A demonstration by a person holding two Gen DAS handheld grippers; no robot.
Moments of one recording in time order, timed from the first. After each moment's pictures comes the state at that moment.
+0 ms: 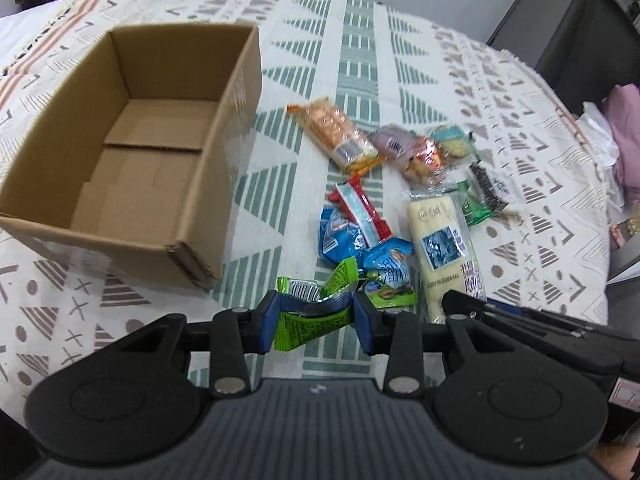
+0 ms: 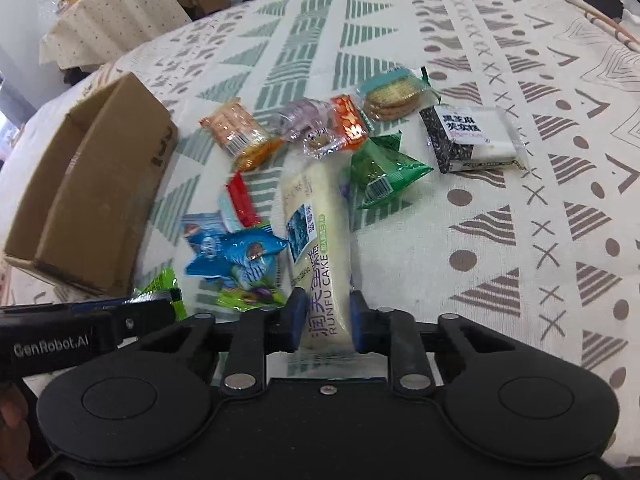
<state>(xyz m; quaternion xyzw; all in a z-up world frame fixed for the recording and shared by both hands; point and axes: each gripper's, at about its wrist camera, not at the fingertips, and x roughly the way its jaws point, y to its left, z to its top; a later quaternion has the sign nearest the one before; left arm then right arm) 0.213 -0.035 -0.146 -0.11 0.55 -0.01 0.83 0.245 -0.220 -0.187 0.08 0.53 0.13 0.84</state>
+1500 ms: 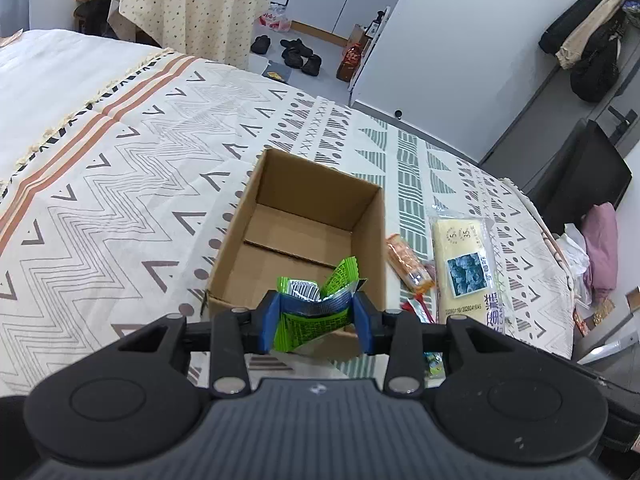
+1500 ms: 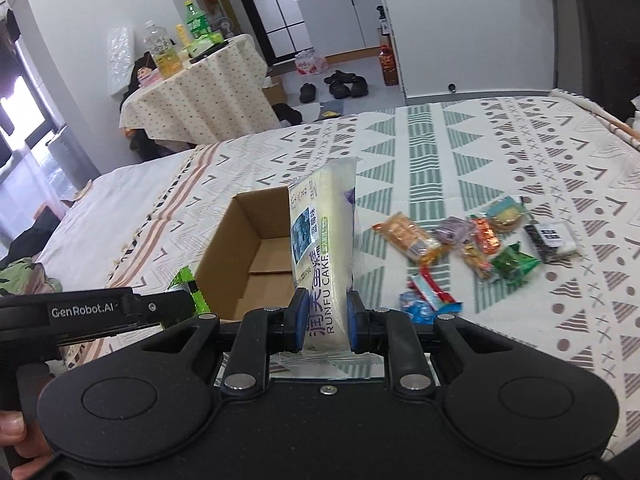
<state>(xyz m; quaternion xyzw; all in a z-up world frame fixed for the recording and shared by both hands) 0.164 0.124 -0.062 -0.19 0.43 0.01 0.88 0.179 -0.107 -0.063 0.11 0.39 0.17 0.90</state>
